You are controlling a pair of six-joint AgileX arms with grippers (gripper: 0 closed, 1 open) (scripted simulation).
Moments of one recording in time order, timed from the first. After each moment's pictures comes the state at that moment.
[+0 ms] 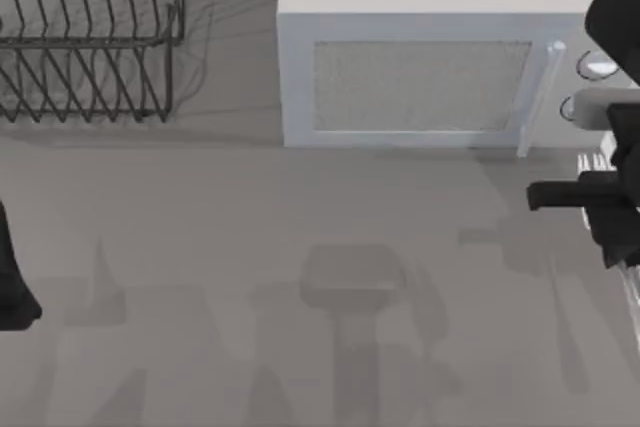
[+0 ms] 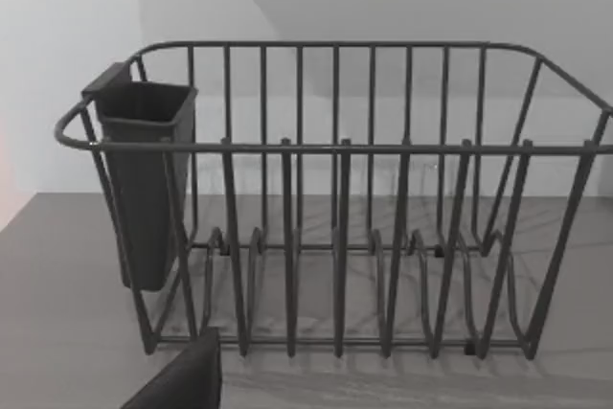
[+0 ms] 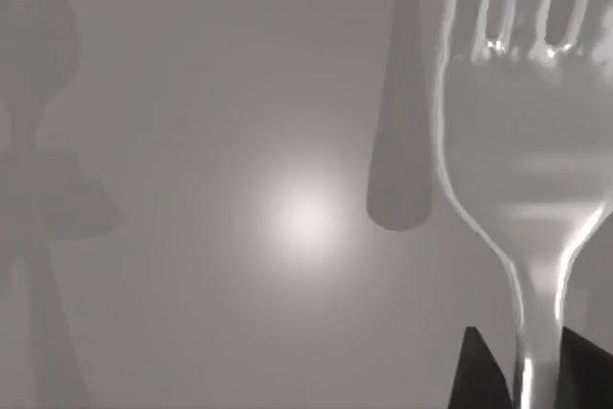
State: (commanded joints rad) left arm 0.00 0.00 0.00 0.00 0.00 0.00; right arm 0.40 1.57 1.27 -1.28 0.00 0.42
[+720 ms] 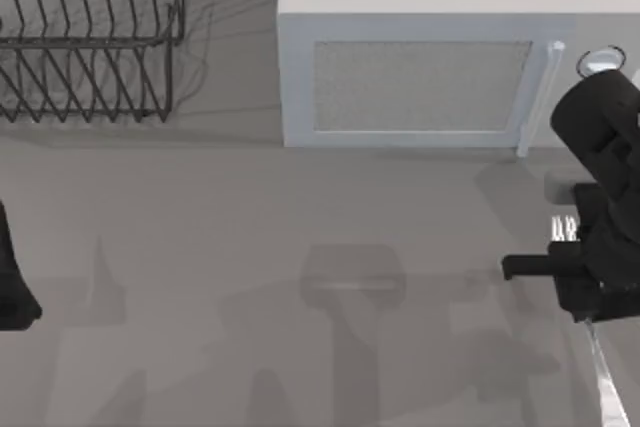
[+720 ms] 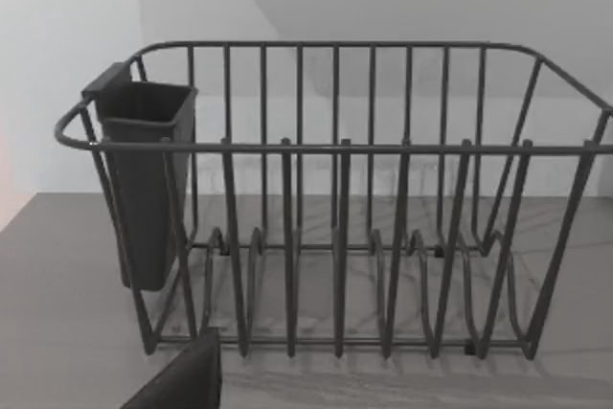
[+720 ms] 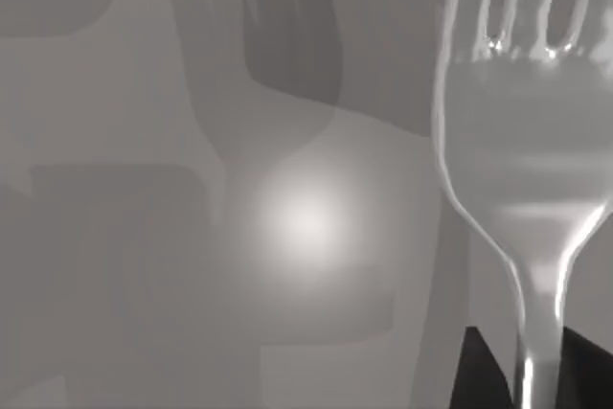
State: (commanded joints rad) left arm 0.00 0.00 0.00 0.00 0.00 0.00; right arm 0.41 1.64 0.97 -0.91 0.00 0.42
